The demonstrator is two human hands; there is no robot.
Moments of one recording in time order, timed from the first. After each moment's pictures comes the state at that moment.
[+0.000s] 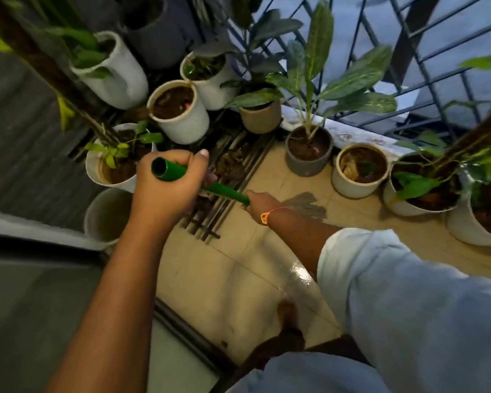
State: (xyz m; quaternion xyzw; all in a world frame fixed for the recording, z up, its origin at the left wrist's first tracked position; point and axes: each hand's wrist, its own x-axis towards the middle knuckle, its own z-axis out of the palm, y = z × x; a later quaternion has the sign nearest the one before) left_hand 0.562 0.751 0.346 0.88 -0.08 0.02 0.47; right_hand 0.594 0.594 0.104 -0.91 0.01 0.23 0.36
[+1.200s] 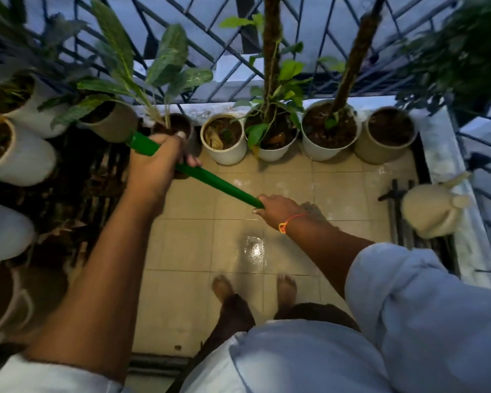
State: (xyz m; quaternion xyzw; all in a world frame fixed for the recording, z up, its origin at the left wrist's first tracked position) left_hand 0.403 0.461 0.294 0.75 -0.20 -0.23 0.59; right_hand 0.243 0.304 0.074 -0.91 0.23 0.17 0.29
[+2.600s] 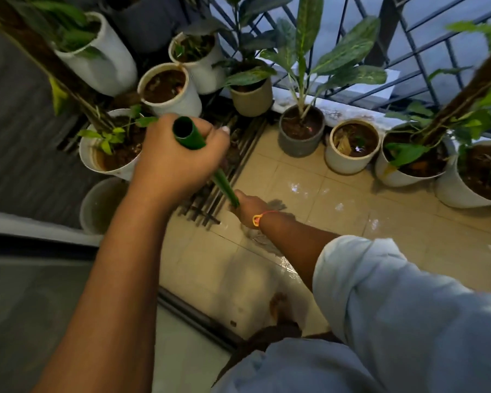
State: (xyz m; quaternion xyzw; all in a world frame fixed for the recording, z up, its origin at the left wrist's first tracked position) left_hand 0.519 0.776 0.386 0.91 -0.18 -0.05 0.38; right_hand 0.523 0.677 0.104 -0.86 0.05 0.24 0.45
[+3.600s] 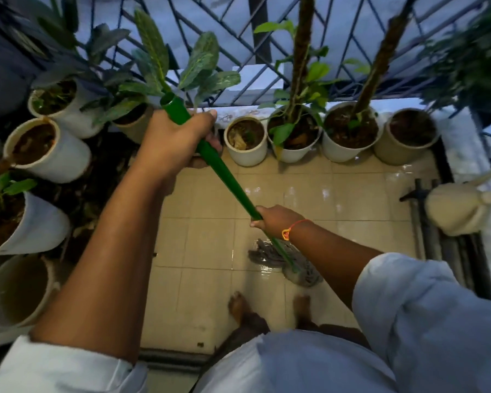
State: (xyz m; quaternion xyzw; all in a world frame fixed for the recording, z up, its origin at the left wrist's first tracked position) left_hand 0.422 0.522 0.358 0.79 -0.22 -0.26 0.51; right_hand 0.275 0.407 0.106 -0.88 0.19 0.23 0.35
